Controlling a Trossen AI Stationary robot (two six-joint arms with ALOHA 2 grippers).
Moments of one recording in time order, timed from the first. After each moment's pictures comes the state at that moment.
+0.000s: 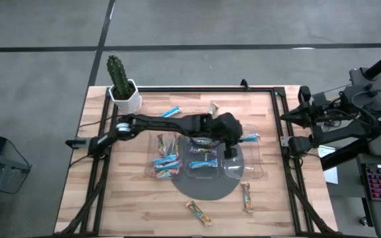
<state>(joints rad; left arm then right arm) 0.02 2.26 2.15 -0.45 -0.01 -0.05 0.14 0.62 1.31 -0.95 0.11 0.18</state>
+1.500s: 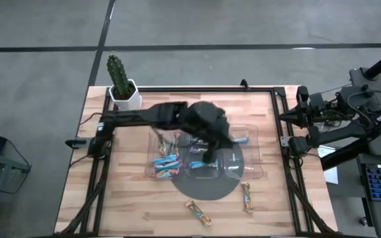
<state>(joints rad) -0.07 2.01 2.35 -0.80 0.16 -0.01 0.14 0.63 1.30 -0.94 0.13 0.17</state>
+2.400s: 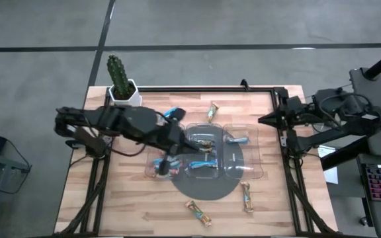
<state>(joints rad) -0.25 1.55 1.96 -0.68 -0.05 -0.01 0.14 0.81 1.30 -0.79 0.13 0.15</state>
